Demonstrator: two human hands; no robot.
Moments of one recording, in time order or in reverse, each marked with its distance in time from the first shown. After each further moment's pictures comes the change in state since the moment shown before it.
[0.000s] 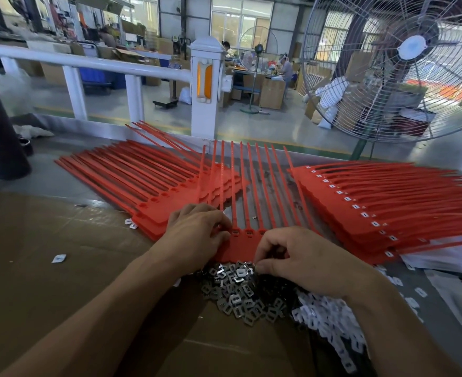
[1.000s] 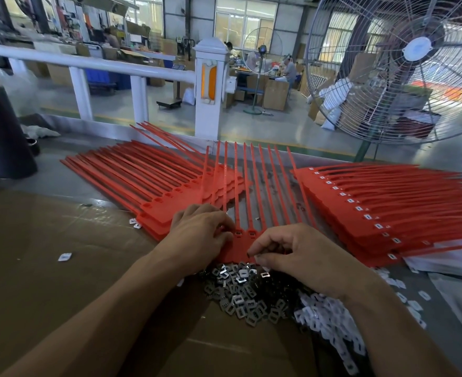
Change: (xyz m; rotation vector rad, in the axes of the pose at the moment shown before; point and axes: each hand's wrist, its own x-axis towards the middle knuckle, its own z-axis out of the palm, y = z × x) left_hand 0.000 -0.003 0.001 -0.002 -0.006 0.010; right_hand -0.001 -0.003 0.004 0.224 0.048 -0.036
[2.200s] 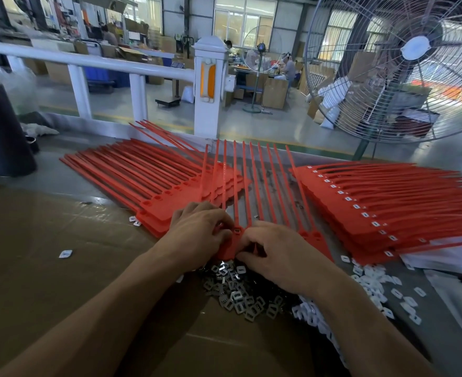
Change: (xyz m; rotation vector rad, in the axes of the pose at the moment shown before) left_hand 0.002 -0.003 0.003 0.005 -0.005 -0.004; right_hand 0.016 -0.007 0.024 -0.402 0.065 -0.158
